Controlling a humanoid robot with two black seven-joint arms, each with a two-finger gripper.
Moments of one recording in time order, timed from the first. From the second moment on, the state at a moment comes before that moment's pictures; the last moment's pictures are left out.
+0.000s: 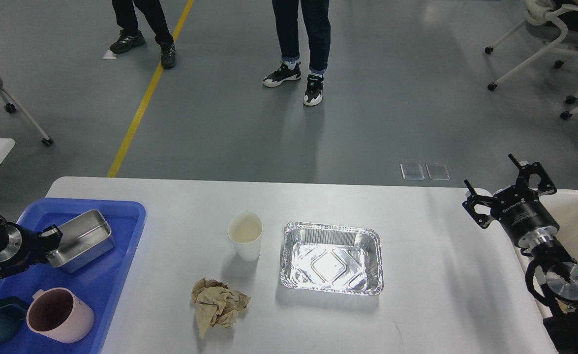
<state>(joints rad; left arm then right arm) -0.74 0.57 -0.47 -0.54 0.94 -0.53 0.47 0.31 -0.26 1.64 0.82 -0.25 0.52 -0.10</state>
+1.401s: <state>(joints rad) -1.00 0.51 -0.69 -0.57 0.60 -0.55 0.46 0.32 -0.32 1.64 0.82 -0.26 0.53 -0.10</state>
